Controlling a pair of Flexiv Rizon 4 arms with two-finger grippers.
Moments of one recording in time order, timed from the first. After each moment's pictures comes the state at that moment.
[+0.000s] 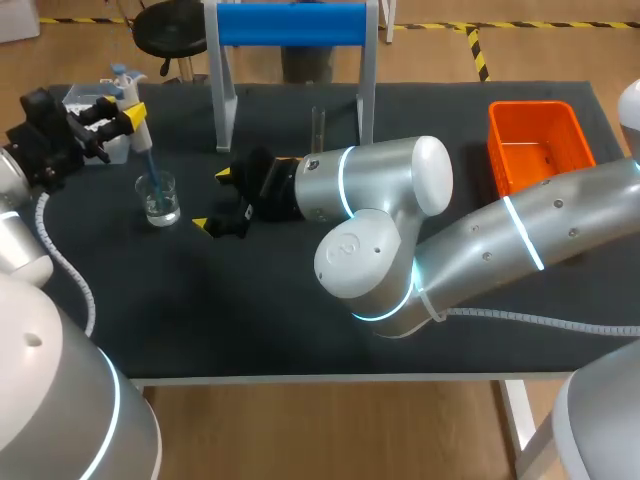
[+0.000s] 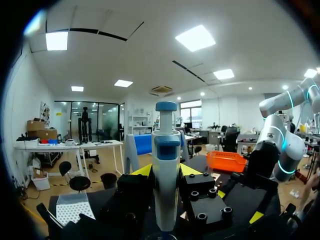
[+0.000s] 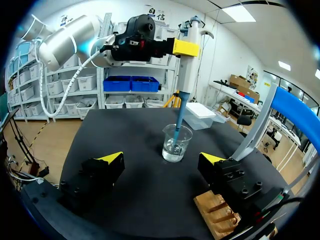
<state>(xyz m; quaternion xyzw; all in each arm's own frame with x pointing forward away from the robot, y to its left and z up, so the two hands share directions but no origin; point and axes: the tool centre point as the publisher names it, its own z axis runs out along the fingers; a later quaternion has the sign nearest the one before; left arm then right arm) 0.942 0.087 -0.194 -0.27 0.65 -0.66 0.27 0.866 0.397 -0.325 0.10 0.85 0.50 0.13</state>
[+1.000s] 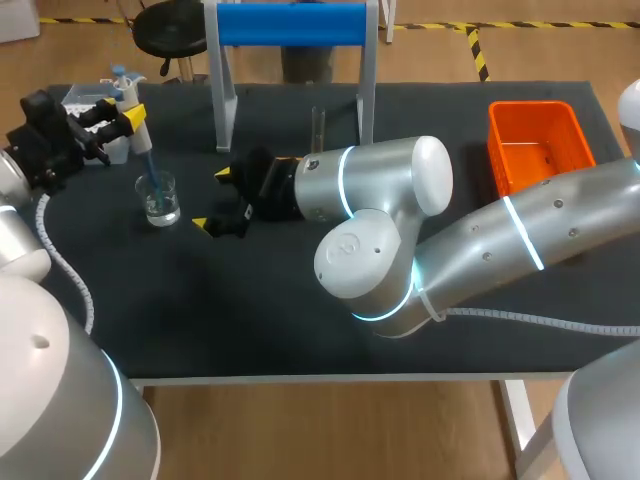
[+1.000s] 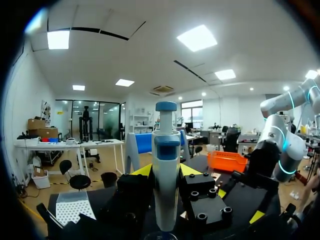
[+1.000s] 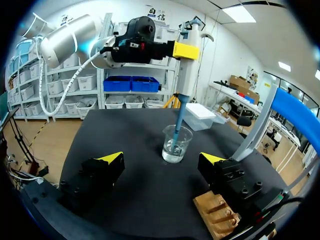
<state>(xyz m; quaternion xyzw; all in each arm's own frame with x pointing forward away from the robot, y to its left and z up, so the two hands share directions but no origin) 0.943 0.089 -0.197 -0.27 0.65 -0.66 0.27 0.865 0.399 -0.322 0.10 0.85 0.50 0.13</state>
